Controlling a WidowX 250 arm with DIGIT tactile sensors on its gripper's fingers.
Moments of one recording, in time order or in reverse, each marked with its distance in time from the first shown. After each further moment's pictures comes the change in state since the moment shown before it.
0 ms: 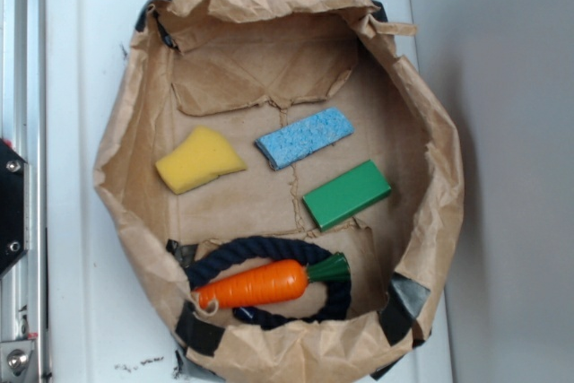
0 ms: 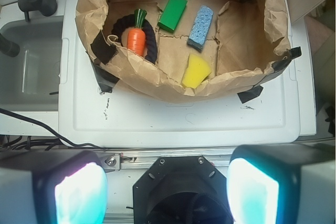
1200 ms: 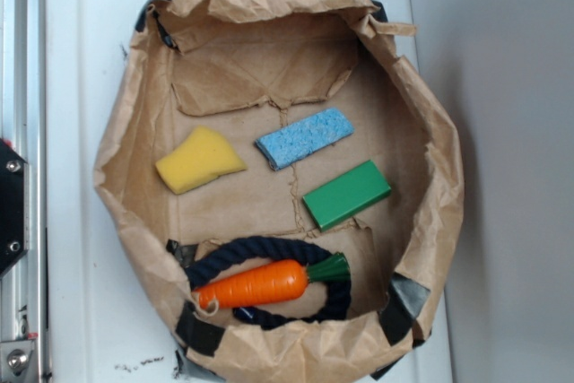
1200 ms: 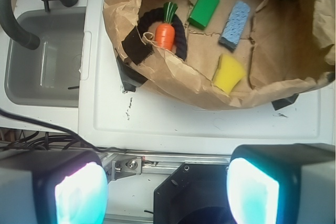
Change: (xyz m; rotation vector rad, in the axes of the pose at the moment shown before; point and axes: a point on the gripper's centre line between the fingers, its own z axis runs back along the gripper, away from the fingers) arm 0.010 -0.028 -0.017 -0.067 0.035 -0.052
